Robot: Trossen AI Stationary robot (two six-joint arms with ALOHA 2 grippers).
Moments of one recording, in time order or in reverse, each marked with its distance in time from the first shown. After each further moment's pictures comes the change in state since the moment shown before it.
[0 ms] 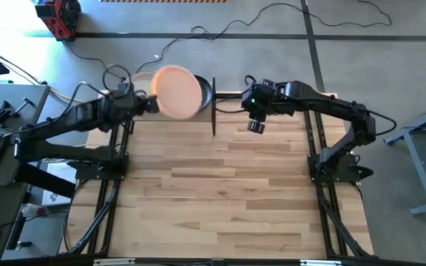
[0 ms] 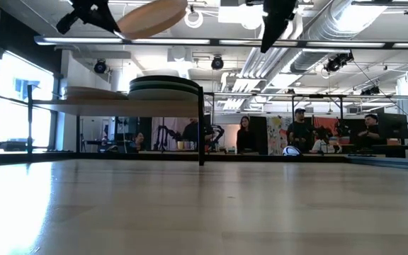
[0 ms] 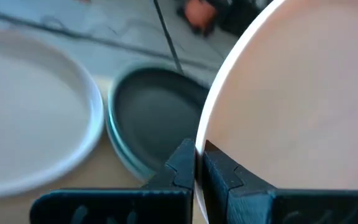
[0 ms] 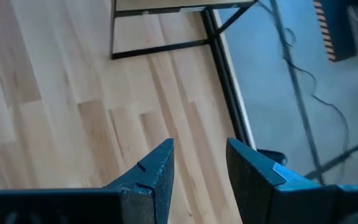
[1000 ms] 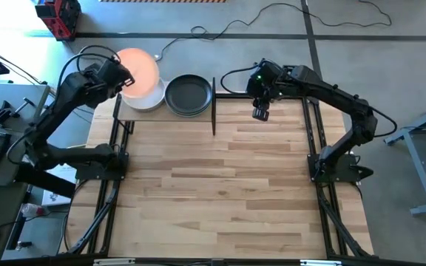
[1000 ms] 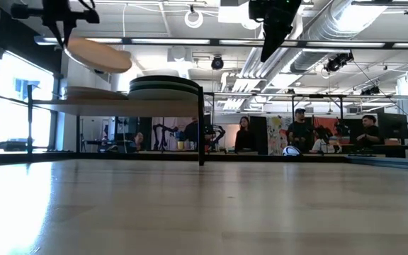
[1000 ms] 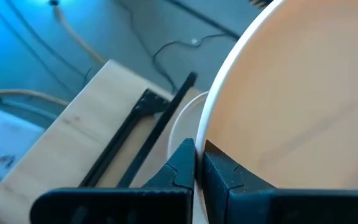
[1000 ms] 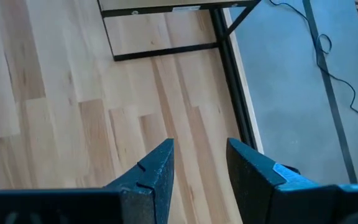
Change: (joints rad) left arm 0.556 0.204 0.350 -0.679 -0.054 -0.202; right arm -0.226 0.000 0.000 0.052 -0.269 -0.215
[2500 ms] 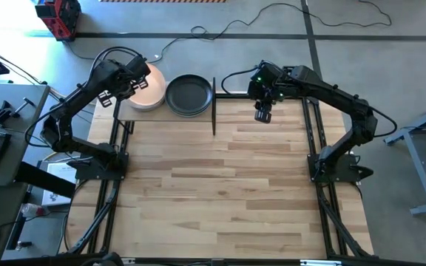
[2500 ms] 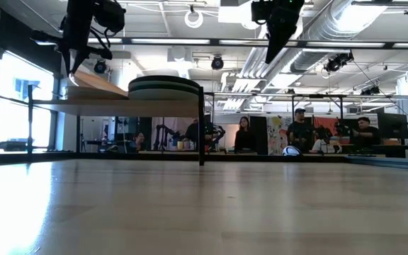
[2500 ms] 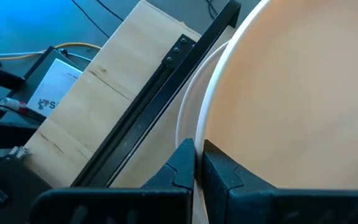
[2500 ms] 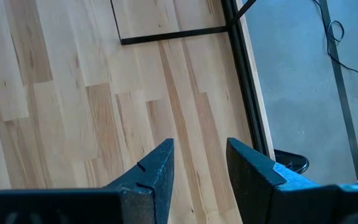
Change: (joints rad) left arm 0.069 0.283 0.000 -0.087 0.127 -0.101; right arm 0.000 0.000 0.000 -0.060 -0.010 0.008
